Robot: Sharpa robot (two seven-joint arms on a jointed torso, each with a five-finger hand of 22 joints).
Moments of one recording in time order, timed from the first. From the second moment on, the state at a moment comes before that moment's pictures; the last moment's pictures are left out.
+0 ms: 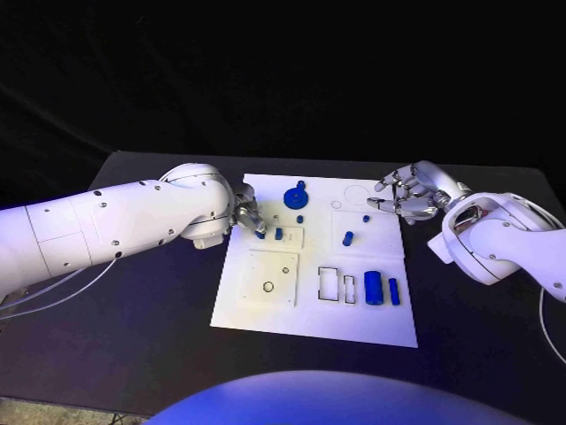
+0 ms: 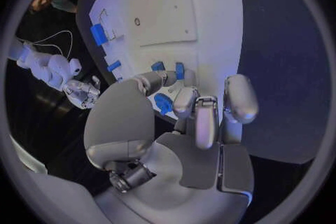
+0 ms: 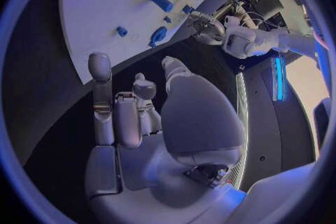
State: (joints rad) left arm 1.22 -0.70 -0.06 1.44 -1.11 0.08 -0.65; left_hand 1.07 -0.24 0.80 0.10 0.46 0.85 0.08 0.86 0.49 1.37 -0.04 1.30 0.99 1.47 -0.09 1.57 1.31 0.10 1.41 0.02 1.16 1.31; right arm 1.23 -0.92 -0.15 1.61 -1.08 -0.54 -0.18; right_hand 1.30 -0.15 0.07 0.29 0.42 0.88 0.13 0.25 0.34 1.19 0.04 1.12 0.95 1.47 -0.02 1.39 1.27 0.15 1.27 0.08 0.65 1.04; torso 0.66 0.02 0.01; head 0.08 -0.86
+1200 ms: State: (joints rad) left arm 1.22 -0.69 -0.07 1.40 -1.08 0.09 -0.65; left_hand 0.97 -0.26 0.79 0.12 0.16 0.94 0.00 0.81 0.60 1.38 -0.05 1.30 1.00 1.47 -0.10 1.57 1.31 0.10 1.41 0.01 1.16 1.31; right arm 1.23 -0.93 -0.15 1.62 -1.08 -0.54 -0.18; right_hand 1.30 -0.15 0.07 0.29 0.42 0.88 0.13 0.25 0.34 1.19 0.05 1.12 0.94 1.47 -0.02 1.38 1.27 0.15 1.27 0.08 0.65 1.04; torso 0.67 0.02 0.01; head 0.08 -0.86
